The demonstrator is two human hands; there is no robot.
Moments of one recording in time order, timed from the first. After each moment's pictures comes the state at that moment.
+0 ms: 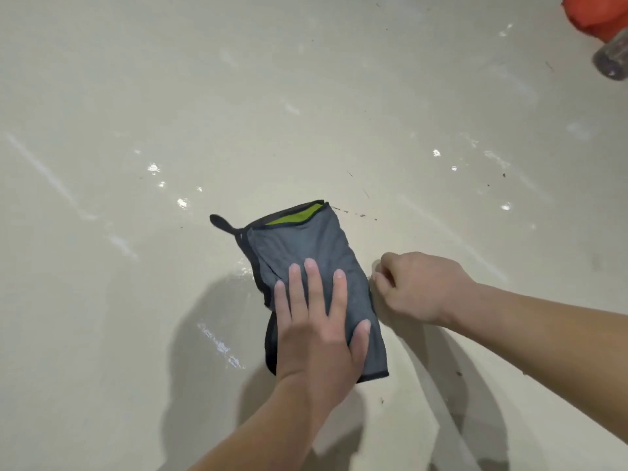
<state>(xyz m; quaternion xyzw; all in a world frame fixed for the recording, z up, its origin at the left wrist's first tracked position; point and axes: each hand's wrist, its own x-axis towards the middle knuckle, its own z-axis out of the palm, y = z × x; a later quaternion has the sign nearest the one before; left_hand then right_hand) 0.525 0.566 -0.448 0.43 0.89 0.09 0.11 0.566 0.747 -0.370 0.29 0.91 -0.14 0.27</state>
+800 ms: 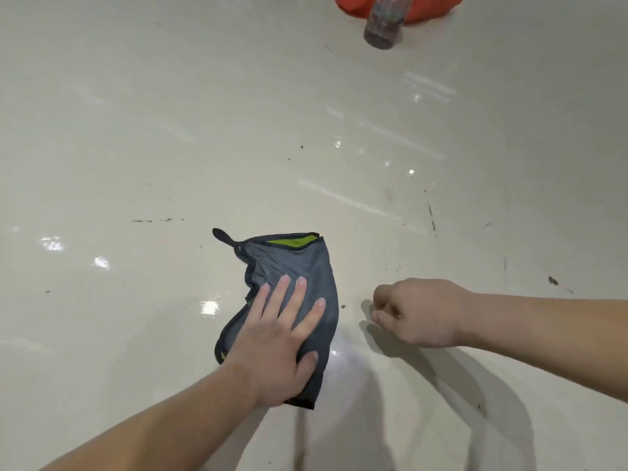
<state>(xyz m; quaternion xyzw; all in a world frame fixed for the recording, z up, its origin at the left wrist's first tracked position) 0.657 0.648 -0.437 0.73 0.66 -0.01 0.16 0.845 0.811 -0.308 0.37 0.84 -0.18 0.35</state>
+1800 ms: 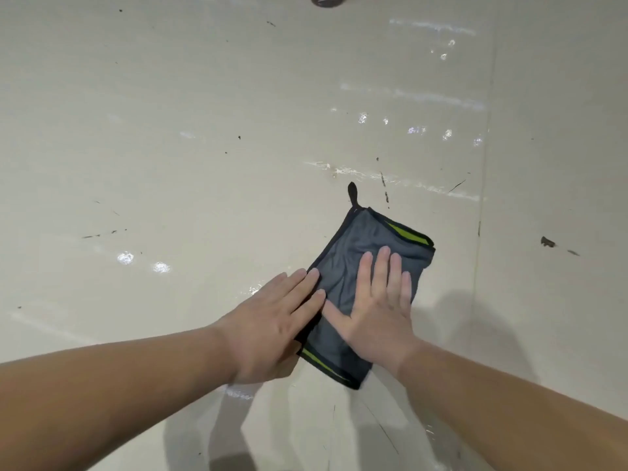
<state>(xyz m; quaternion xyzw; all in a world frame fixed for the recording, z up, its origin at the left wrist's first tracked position) 0.742 0.728 -0.373 0.82 0.52 -0.18 0.19 0.938 0.796 -0.434 0.57 0.78 -0.22 0.10</state>
